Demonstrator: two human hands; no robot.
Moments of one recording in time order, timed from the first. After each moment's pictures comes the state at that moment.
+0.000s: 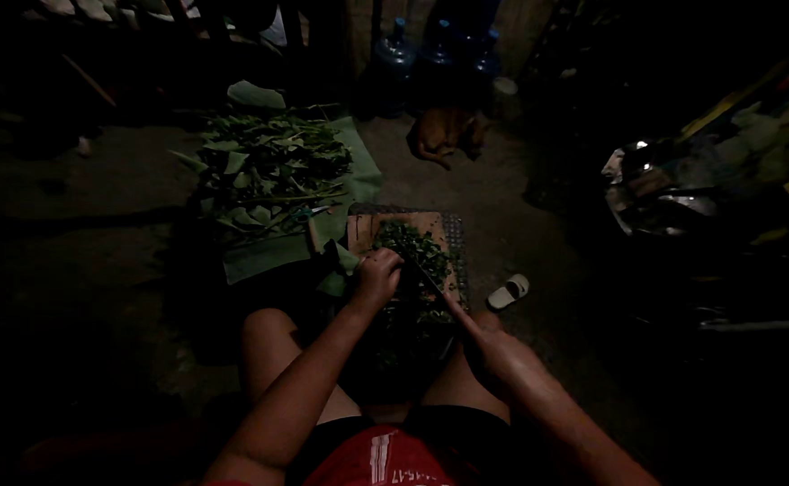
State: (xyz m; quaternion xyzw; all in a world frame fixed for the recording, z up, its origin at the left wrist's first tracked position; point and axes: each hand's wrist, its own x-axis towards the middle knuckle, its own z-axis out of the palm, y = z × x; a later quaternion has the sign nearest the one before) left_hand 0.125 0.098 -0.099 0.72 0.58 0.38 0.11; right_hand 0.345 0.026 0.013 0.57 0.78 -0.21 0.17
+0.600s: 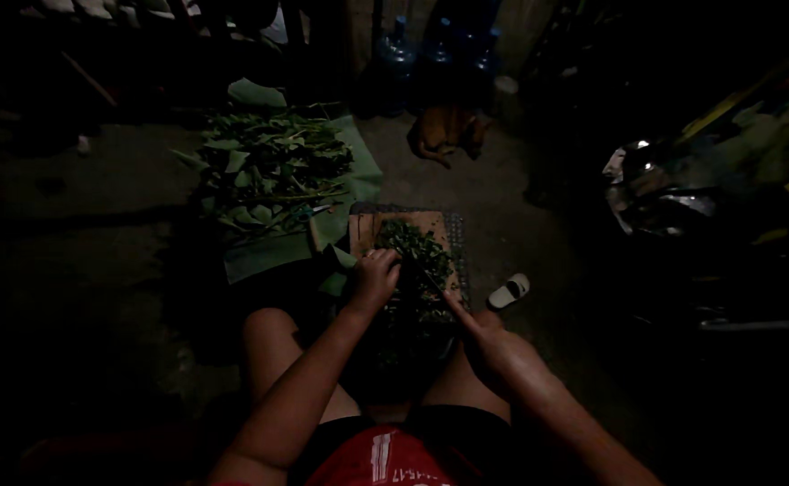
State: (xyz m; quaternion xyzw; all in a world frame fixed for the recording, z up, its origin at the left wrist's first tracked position) left_hand 0.124 0.095 -0.092 0.69 0.61 0.37 0.13; right_hand 0.339 0.026 0.018 0.56 0.78 -0.20 0.18
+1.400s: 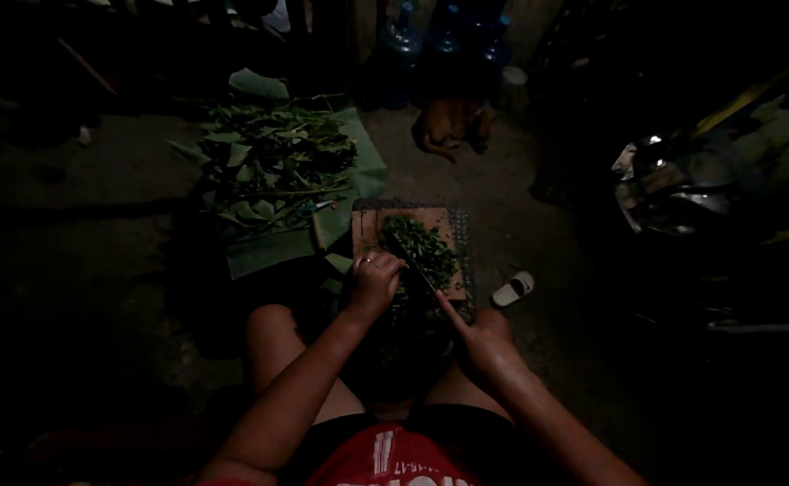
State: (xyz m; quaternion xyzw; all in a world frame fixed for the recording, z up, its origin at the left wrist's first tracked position) left_hand 0.115 0.084 -0.105 0.73 0.59 0.34 0.03; right_hand 0.328 0.034 -0.010 0.56 0.78 -0.23 0.16
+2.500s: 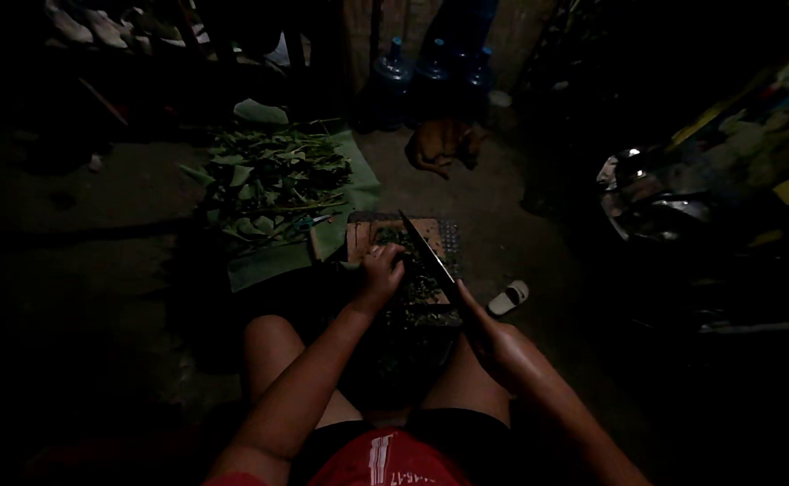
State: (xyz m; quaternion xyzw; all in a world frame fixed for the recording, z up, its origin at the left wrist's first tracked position) left_hand 0.134 0.101 -0.082 0.69 0.57 0.44 0.09; right_hand 0.370 0.028 0.006 0.56 0.79 -0.25 0.01
